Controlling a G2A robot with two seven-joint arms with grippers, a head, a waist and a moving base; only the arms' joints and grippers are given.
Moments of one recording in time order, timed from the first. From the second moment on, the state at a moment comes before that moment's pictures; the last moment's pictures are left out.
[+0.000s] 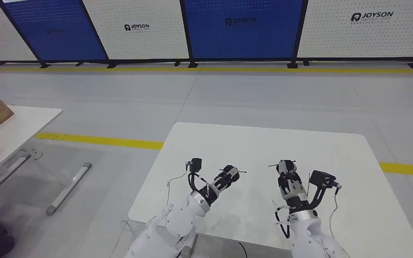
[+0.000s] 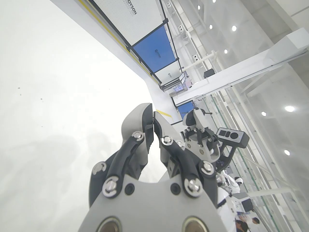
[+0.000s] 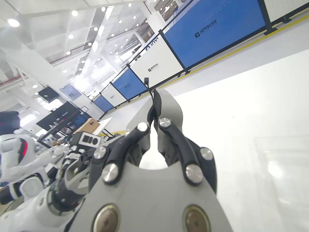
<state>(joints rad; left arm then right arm) 1.56 -1.22 -1.14 -1.76 0.11 -0.08 -0.12 -1.58 -1.32 1.13 -1.83 -0.74 0.07 -0.12</state>
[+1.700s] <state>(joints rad) 1.51 -1.24 -1.04 -1.77 0.23 -0.04 -0.03 -1.57 -1.33 1.08 -1.78 -0.76 0.03 -0.10</state>
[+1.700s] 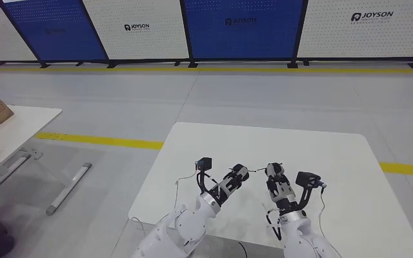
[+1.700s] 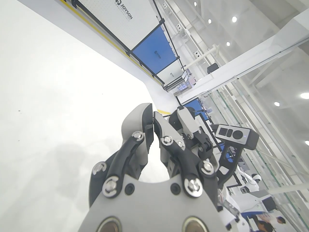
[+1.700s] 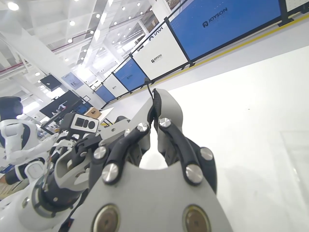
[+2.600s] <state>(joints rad) 1.51 -1.24 -1.04 -1.77 0.23 -0.04 -0.03 -1.57 -1.33 1.09 -1.78 -0.78 0.03 -0.08</state>
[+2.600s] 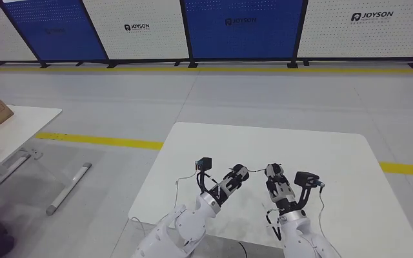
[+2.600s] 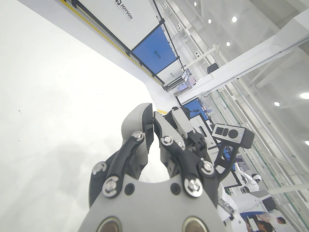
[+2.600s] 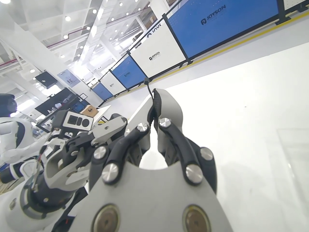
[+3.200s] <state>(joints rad) 1.51 -1.24 -1.04 -1.77 0.23 -0.04 -0.03 -1.59 -1.34 1.09 -1.80 -0.82 0.03 -0.09</state>
